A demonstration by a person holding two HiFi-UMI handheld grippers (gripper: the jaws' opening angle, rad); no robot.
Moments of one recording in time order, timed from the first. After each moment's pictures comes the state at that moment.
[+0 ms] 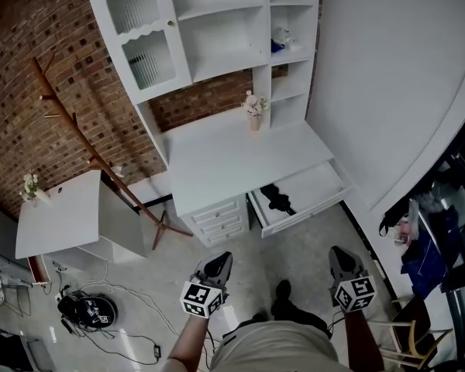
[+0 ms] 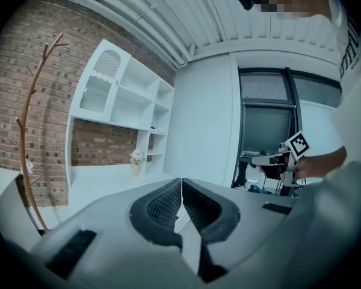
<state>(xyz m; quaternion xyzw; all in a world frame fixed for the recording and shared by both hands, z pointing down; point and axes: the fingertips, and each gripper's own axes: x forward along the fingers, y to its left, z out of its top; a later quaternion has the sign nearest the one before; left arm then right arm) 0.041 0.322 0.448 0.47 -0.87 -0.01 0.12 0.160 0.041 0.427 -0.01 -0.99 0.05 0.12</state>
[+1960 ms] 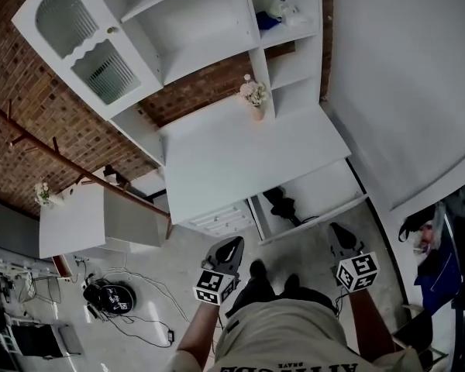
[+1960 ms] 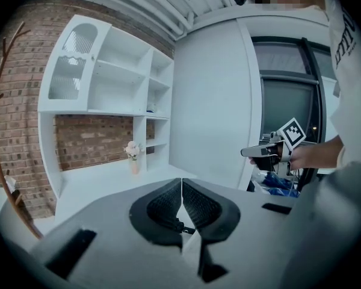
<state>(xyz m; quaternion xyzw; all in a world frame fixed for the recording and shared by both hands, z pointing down) -0.095 0.151 0.471 0.44 -0.88 0.06 0.17 -0.032 -0.101 0.467 -0.09 -0.98 0.08 0.15</state>
